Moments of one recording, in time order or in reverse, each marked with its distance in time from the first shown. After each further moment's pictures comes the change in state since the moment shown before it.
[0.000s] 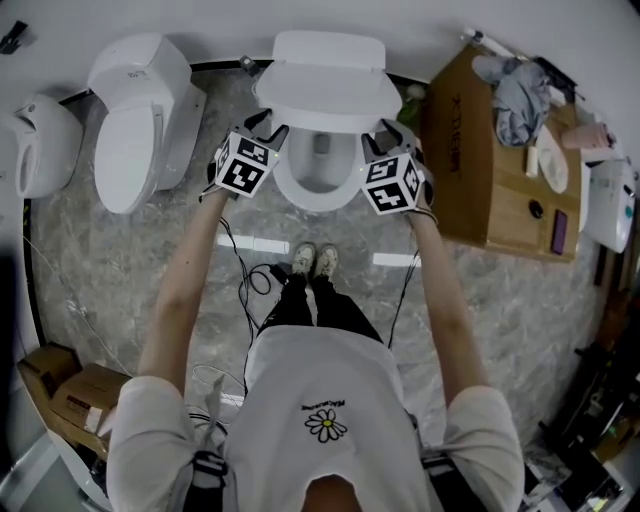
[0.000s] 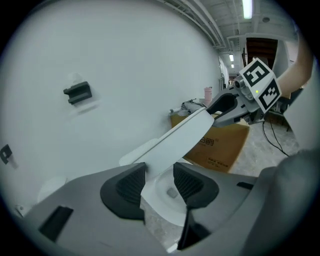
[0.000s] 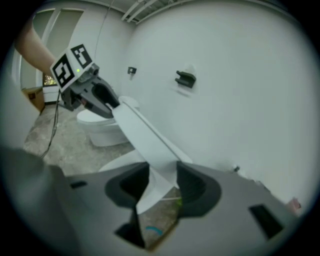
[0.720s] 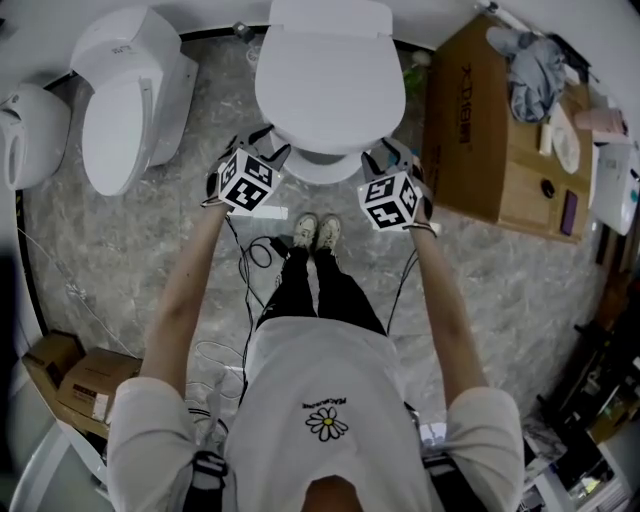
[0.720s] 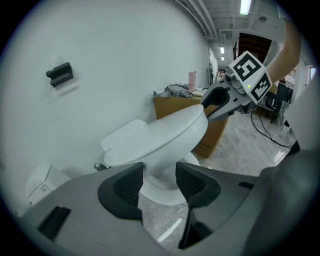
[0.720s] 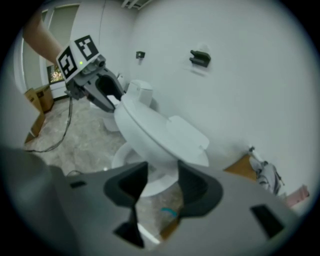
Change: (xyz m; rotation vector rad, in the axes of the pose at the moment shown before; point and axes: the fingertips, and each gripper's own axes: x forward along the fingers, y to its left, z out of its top) left arm 0.003 -0.071 -0.100 0.052 0.140 -0.158; right arm -0.001 0.084 -0.093 -0.014 0.164 0.111
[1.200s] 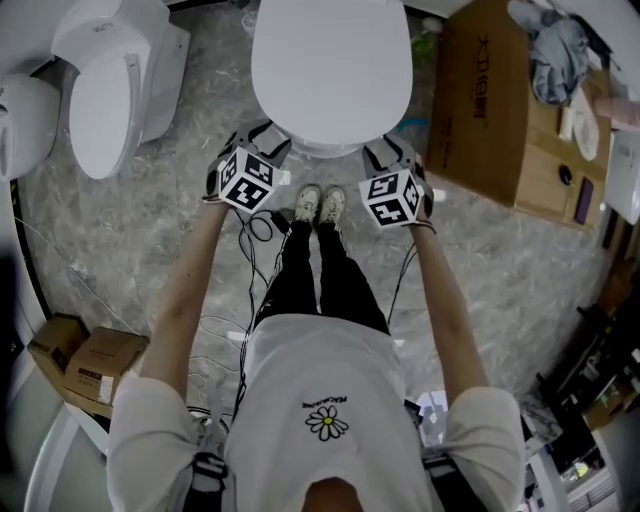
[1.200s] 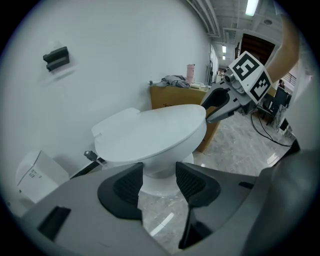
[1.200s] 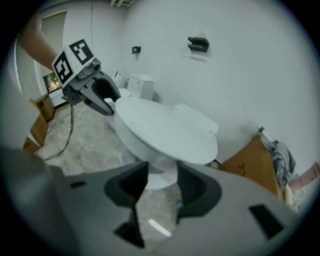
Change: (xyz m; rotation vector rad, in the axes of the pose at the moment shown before) left arm 0.027 -0.034 -0.057 -0.038 0.065 -0.059; right arm 0.028 0.045 -0.052 0.094 0.062 0.073
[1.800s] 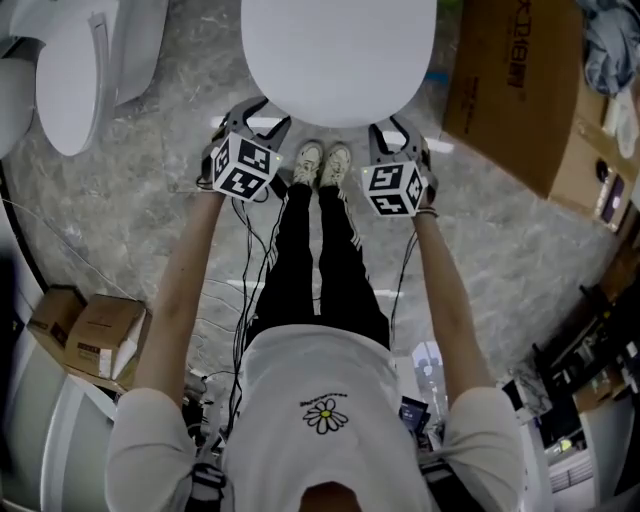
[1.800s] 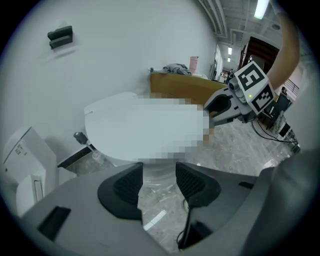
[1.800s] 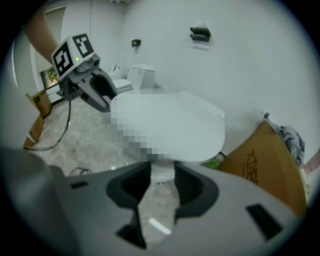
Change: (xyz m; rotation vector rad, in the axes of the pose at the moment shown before) left arm 0.063 -0.029 -0.079 -0.073 0.034 -0.032; right arm 0.070 0.040 -0.073 0.016 0.015 -0.024
